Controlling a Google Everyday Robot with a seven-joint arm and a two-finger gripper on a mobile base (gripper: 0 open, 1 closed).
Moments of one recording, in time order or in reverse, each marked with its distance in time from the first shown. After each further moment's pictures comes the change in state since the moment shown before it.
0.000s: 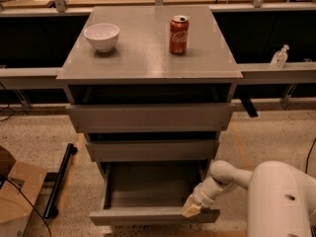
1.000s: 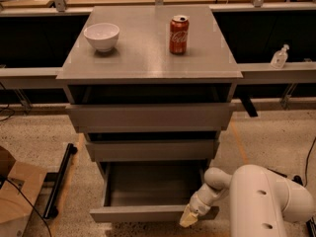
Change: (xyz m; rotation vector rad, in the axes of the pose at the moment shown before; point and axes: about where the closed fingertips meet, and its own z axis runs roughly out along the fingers) arm 0.030 0.001 0.054 -0.123 0.041 0.064
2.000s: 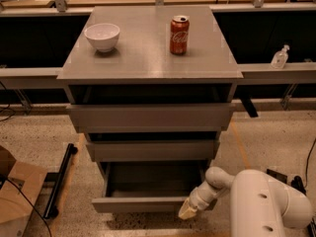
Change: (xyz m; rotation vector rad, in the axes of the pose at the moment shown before) arm -0.006 -0.041 -0.001 0.111 -0.048 -0.077
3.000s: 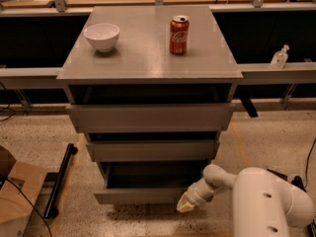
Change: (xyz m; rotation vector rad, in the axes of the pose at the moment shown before) arm -0.018 -0.028 -0.008 0.116 0.009 -0.101
